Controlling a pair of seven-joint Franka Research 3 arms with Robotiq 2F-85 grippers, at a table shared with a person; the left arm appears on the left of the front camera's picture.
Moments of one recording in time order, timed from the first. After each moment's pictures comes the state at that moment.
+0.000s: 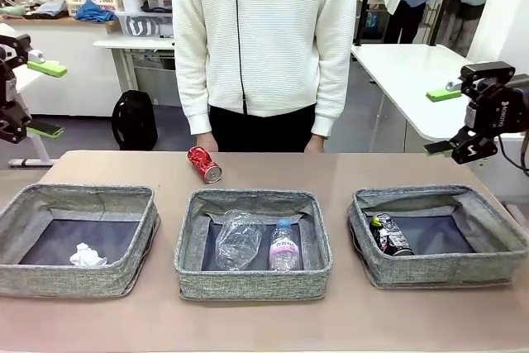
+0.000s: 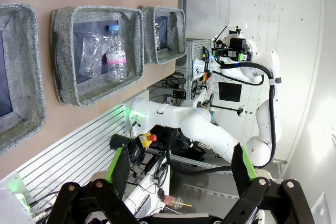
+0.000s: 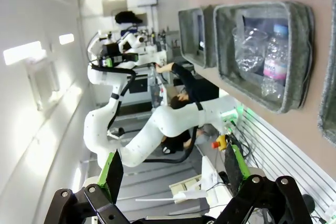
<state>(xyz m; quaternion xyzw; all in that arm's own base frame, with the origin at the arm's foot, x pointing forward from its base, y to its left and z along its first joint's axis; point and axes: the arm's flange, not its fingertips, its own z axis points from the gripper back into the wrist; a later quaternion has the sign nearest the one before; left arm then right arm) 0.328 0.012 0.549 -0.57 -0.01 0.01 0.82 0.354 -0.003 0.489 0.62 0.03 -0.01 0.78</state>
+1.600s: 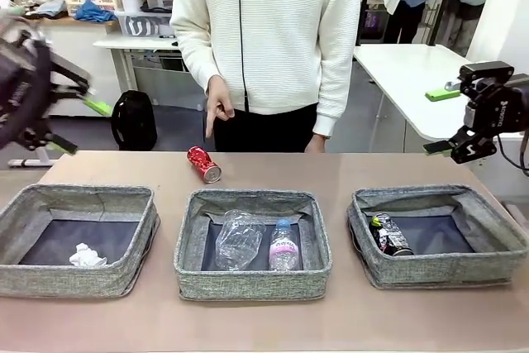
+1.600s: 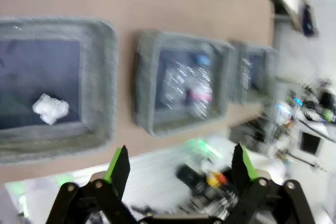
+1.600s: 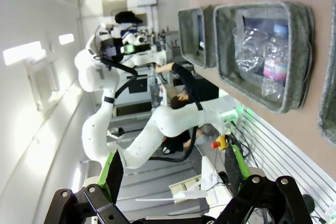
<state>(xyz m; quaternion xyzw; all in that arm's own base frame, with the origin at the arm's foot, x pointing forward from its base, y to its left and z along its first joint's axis) 0.352 -0.064 0.546 -0.32 -0.07 0.07 0.94 0.354 -0.003 0.489 0.62 0.03 -0.01 0.78</state>
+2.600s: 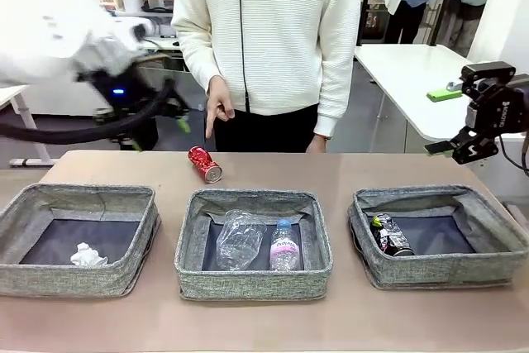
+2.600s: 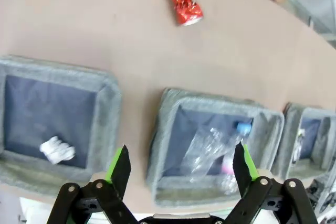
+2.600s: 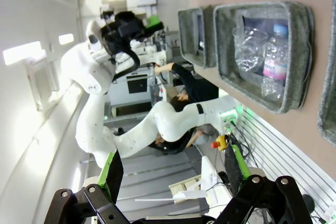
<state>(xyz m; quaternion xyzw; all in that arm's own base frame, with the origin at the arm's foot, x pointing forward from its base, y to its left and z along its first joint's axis) 0.412 -0.198 0.516 -0.15 -0.14 0.12 0.97 0.354 -0.003 0.489 0.62 0.03 -0.01 0.78</state>
